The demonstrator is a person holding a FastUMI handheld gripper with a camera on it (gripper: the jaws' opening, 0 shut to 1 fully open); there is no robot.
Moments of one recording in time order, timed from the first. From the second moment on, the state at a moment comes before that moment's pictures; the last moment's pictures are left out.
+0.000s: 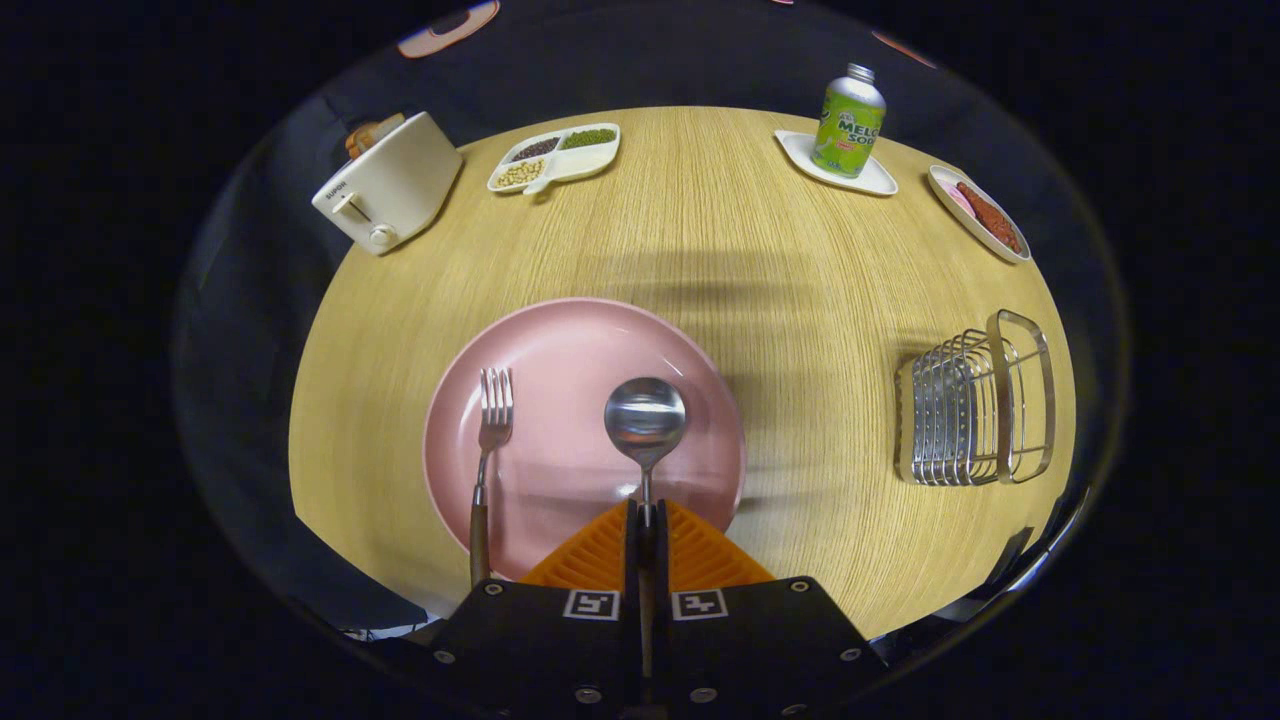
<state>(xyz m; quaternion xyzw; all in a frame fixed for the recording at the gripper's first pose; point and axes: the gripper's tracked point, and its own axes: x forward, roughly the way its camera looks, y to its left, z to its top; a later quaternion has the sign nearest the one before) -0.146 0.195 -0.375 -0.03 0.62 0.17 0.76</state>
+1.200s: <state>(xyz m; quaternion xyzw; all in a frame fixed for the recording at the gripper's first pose) -0.101 0.045 -0.270 -0.03 0.53 0.13 0.84</state>
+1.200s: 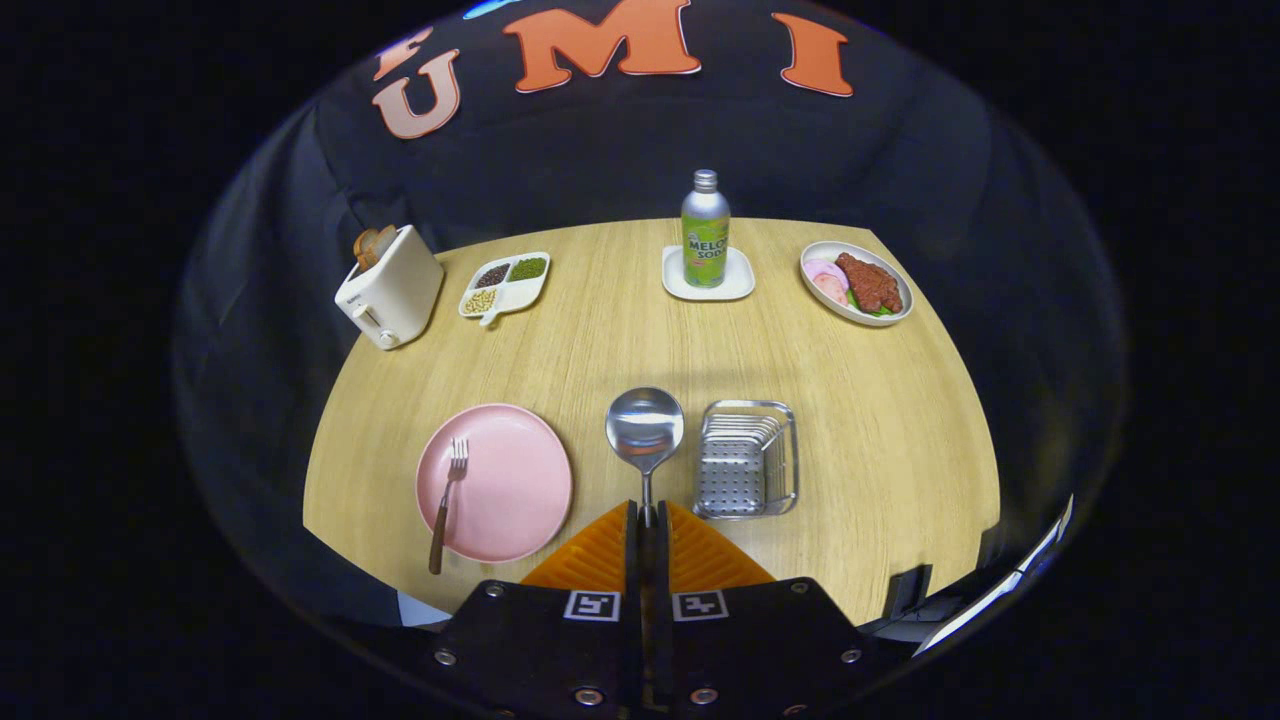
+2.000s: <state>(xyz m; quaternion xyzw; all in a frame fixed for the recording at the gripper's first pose) -0.090 -0.011 -0.283 -0.05 0.56 0.11 0.82</state>
